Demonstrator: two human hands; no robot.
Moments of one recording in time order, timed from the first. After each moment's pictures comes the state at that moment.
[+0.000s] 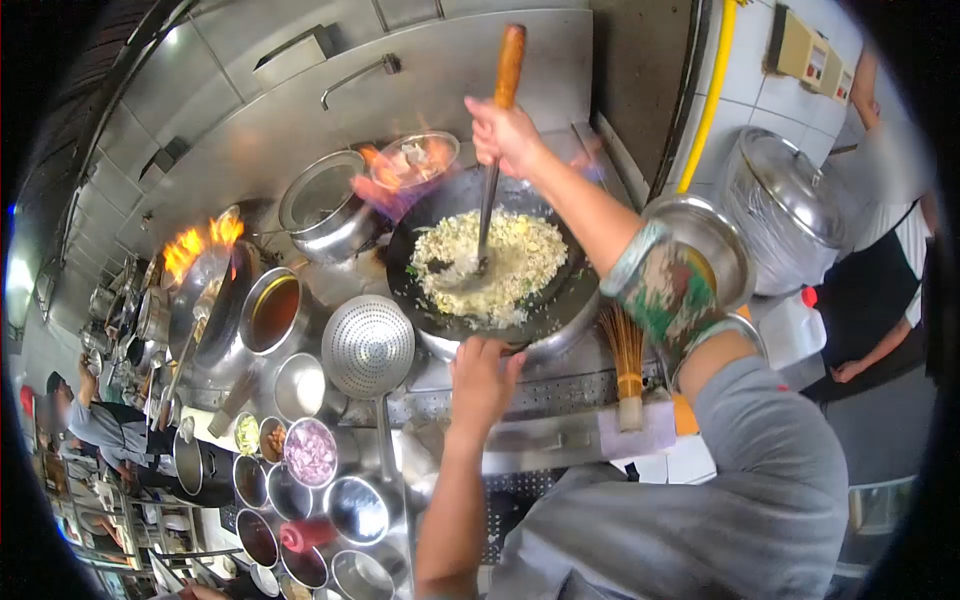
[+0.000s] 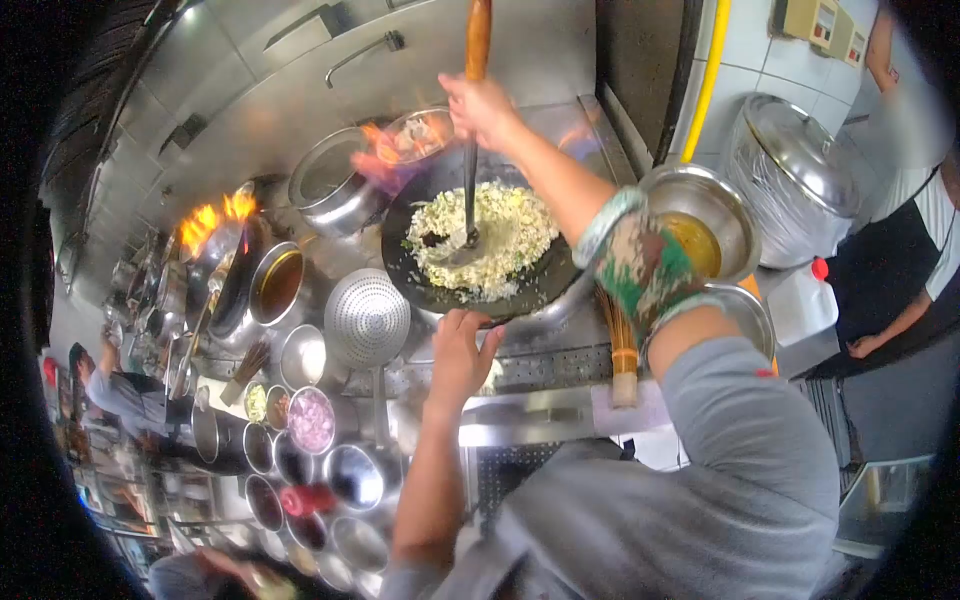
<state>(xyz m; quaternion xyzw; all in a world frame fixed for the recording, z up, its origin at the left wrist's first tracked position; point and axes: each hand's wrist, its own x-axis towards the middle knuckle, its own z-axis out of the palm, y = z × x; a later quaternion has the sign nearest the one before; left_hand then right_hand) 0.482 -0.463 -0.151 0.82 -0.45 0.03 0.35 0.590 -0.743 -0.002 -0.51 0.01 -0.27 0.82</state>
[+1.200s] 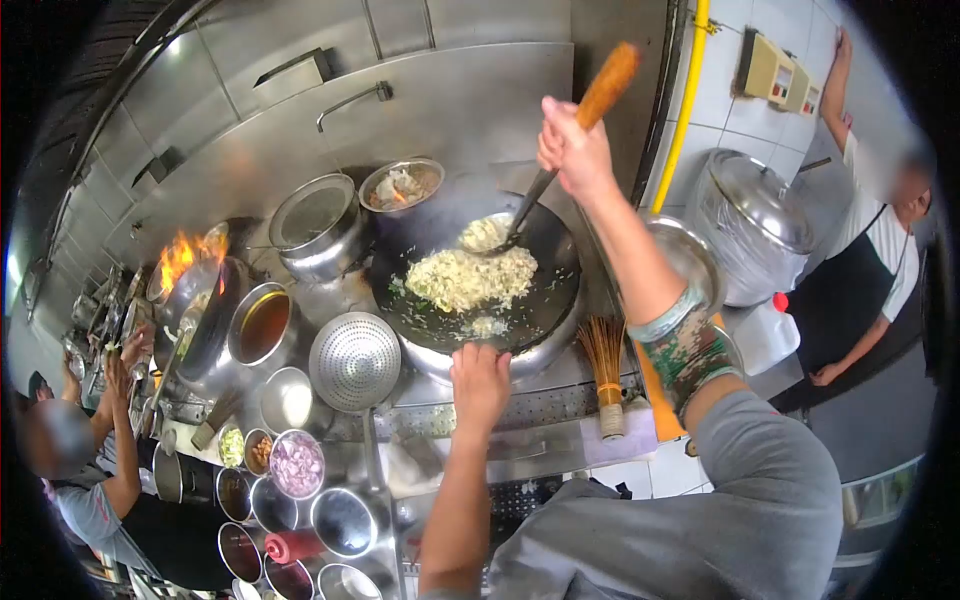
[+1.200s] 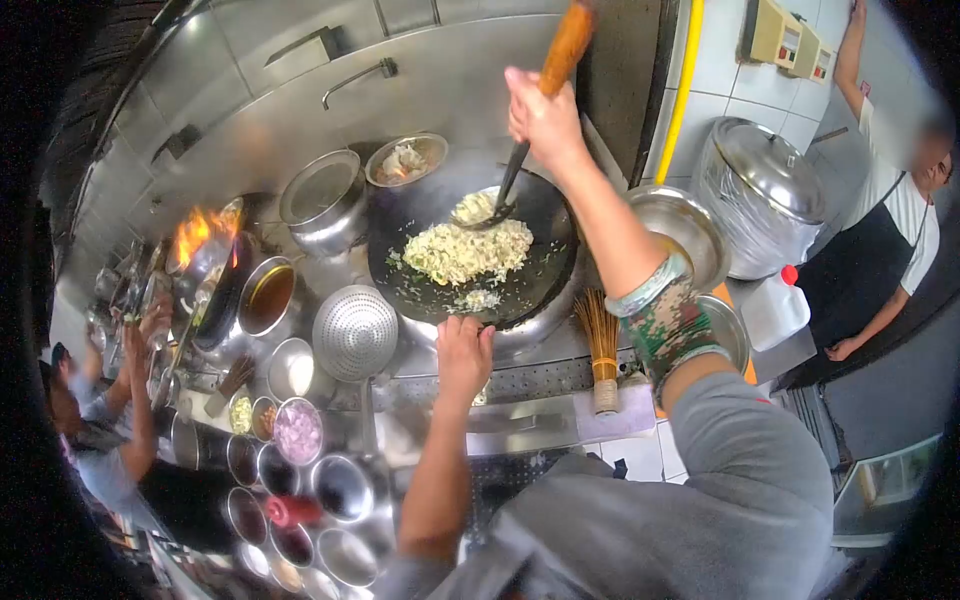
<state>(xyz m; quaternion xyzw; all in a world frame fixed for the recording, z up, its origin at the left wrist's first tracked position) 0.476 -0.482 -0.181 0.83 -0.43 0.10 0.35 0.484 -0.736 0.028 -0.57 -0.01 -0.45 0.69</state>
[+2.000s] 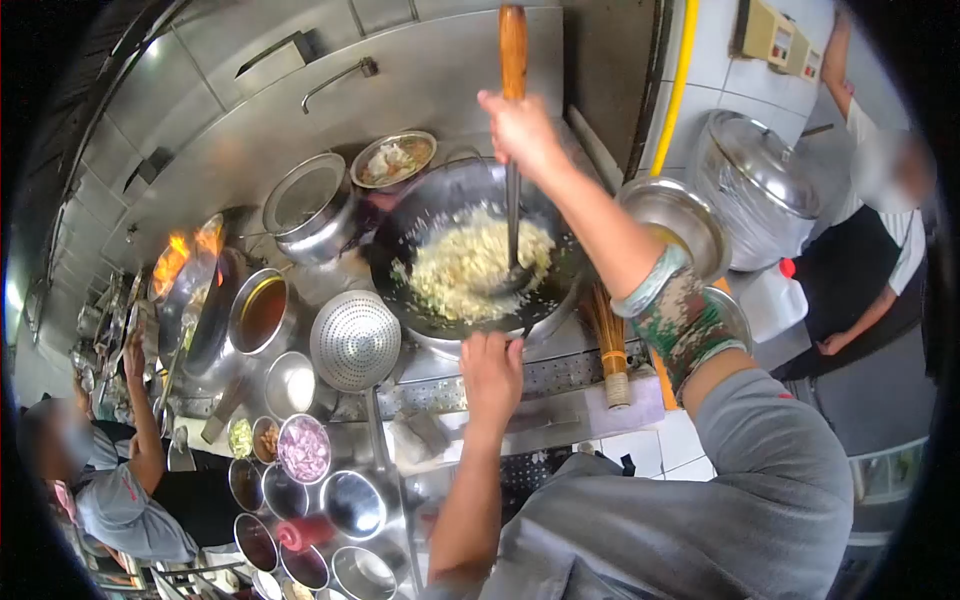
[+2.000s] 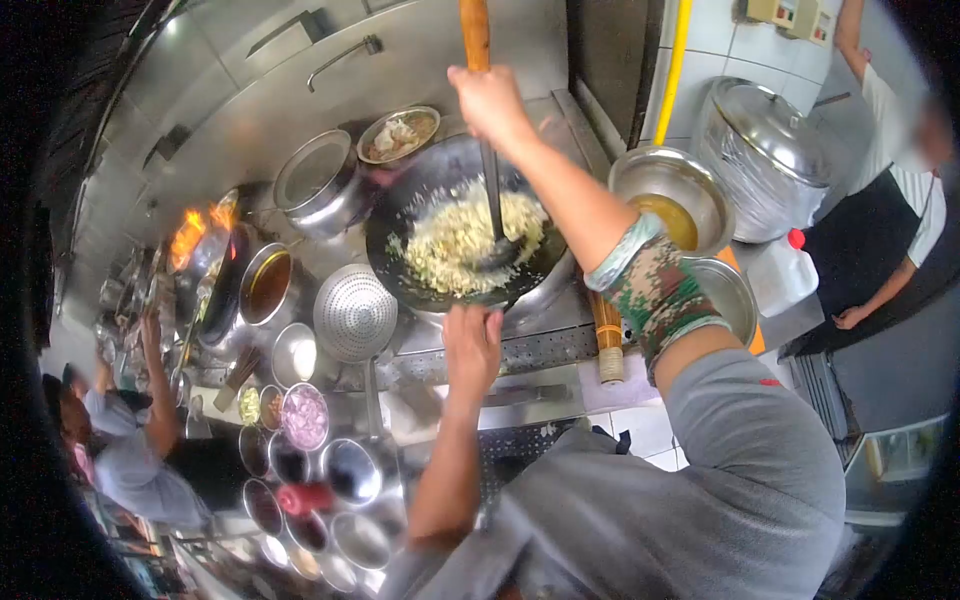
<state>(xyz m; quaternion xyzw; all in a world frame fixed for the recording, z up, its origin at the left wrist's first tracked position) 0.444 -0.469 -0.160 0.79 -0.44 0.11 0.41 0.516 -0.710 0.017 -0.63 0.20 -0.40 0.64</state>
